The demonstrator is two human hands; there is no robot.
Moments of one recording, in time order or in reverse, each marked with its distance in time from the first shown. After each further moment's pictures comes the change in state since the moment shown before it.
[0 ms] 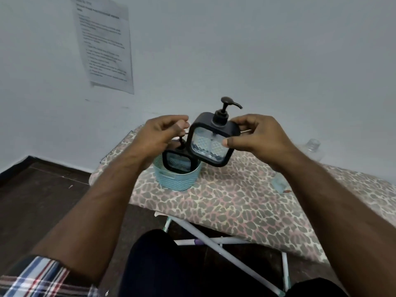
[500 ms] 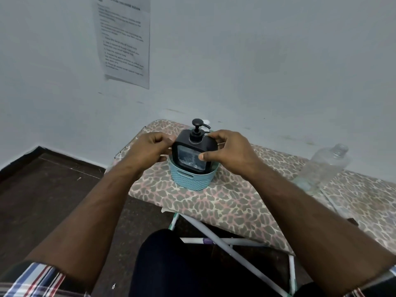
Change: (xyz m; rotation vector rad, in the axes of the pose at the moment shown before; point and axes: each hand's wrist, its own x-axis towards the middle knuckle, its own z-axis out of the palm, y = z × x) left_hand 0.001 -0.061 -0.068 0.153 0.123 -0.185; right_hand 0.026 0.002 0.108 -0.158 -0.136 -0.018
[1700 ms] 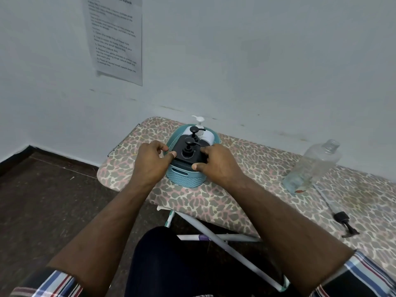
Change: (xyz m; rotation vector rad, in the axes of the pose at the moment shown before) left_hand -0.003 -0.036 0.037 0.402 0.284 0.142; right_hand -0.004 0.023 0.042 -0.385 -0.032 -0.018
